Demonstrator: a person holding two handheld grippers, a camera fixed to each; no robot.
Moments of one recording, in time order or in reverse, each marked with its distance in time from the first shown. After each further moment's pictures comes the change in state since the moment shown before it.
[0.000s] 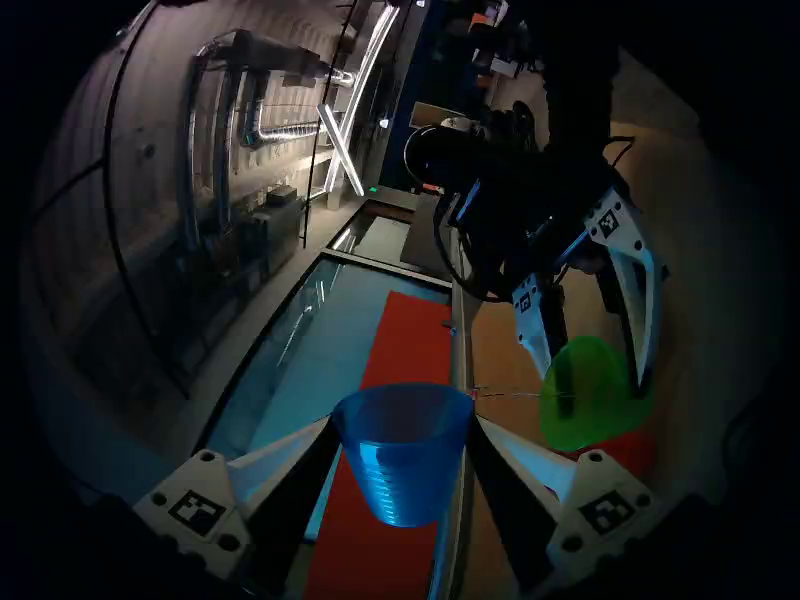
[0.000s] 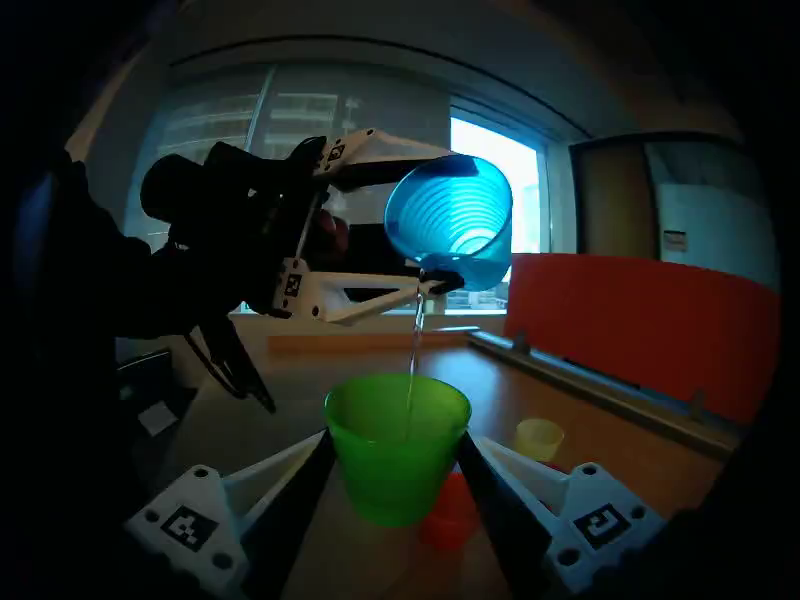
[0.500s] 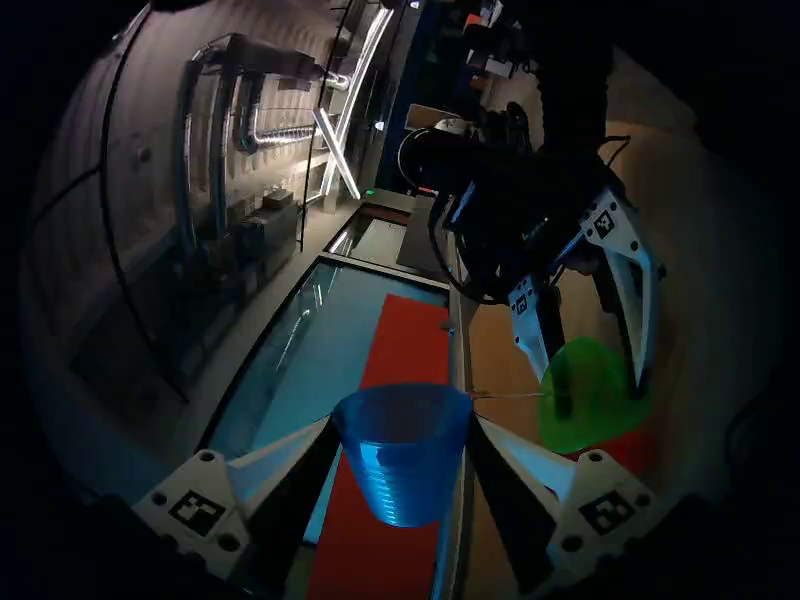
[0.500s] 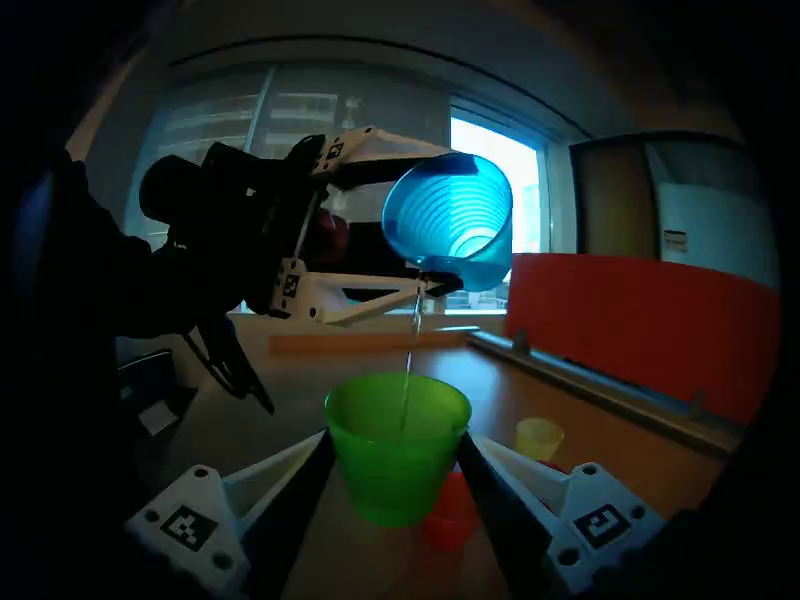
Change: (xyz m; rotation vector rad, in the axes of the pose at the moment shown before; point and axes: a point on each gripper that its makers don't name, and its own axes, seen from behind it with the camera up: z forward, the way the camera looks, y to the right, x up) left arm 0.002 0.001 0.001 -0.009 0.006 0.018; right arm -0.001 0.000 -0.001 0.000 -0.001 -0.002
